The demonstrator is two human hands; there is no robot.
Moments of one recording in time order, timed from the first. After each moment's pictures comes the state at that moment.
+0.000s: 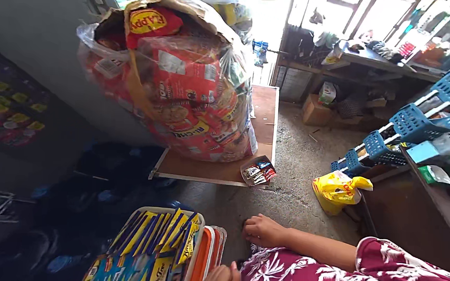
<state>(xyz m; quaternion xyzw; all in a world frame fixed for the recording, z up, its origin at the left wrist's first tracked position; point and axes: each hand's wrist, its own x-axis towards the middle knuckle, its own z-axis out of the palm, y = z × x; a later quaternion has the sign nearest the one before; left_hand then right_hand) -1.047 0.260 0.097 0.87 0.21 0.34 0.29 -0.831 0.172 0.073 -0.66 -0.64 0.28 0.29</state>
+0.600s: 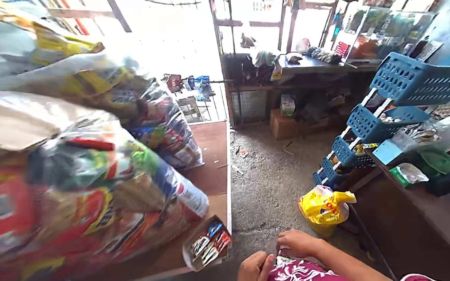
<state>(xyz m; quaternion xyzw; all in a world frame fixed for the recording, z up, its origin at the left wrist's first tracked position) -0.708 0.156 0.081 0.87 -0.06 0.12 0.48 -0.560 -0.035 0.065 -0.77 -0.46 0.39 0.18</state>
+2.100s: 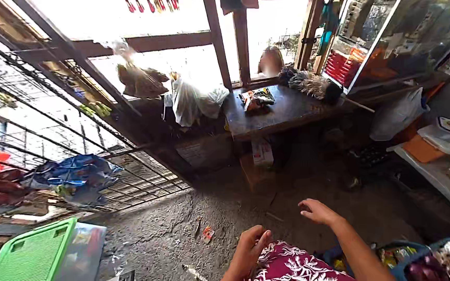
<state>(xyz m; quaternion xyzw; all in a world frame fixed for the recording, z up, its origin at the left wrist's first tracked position) 0.247 0.108 0.083 0.79 -0.13 -0.04 0.59 0.364 -0.189 0.074 -0.89 -0.10 0.36 0.25</state>
